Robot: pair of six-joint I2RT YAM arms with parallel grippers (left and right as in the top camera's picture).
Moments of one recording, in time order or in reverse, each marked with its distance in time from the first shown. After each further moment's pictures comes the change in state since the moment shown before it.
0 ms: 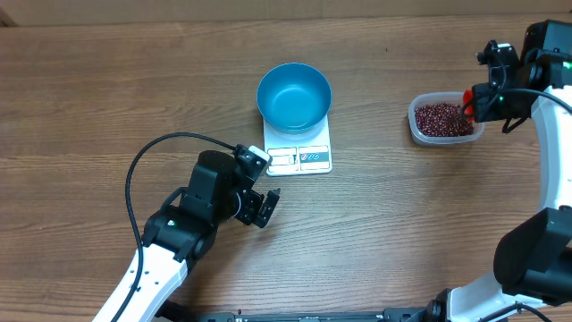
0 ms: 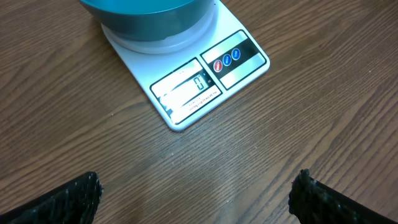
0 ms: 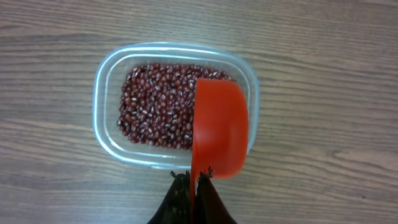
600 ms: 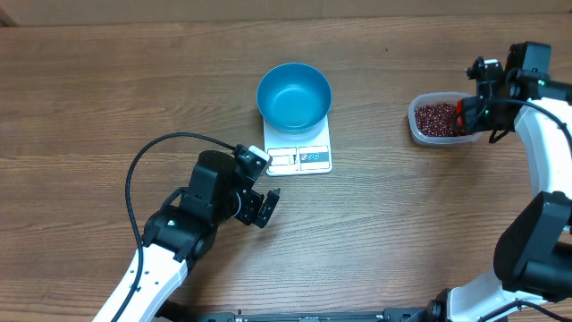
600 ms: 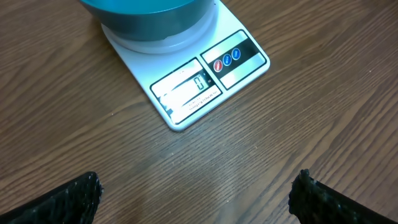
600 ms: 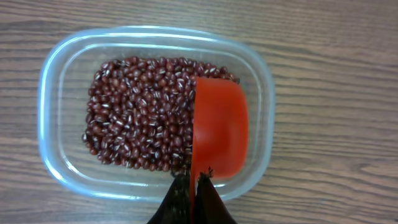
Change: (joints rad) left arm 0.000 0.000 0.000 0.000 0.000 0.000; right arm -0.001 0.018 -0.207 0.237 0.023 0.019
